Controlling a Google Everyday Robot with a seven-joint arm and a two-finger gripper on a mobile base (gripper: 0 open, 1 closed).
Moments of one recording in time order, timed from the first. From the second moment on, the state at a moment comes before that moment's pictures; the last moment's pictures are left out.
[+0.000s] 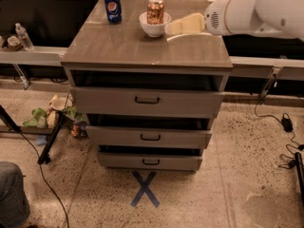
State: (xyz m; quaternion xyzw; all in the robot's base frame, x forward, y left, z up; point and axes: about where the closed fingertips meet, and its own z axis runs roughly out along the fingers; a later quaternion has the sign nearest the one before) arm 0.710 -0.123 0.976 -0.24 0.80 0.17 0.52
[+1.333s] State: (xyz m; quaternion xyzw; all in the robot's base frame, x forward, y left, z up) arm 0.821 -0.062 0.958 -0.18 0.77 0.20 0.58
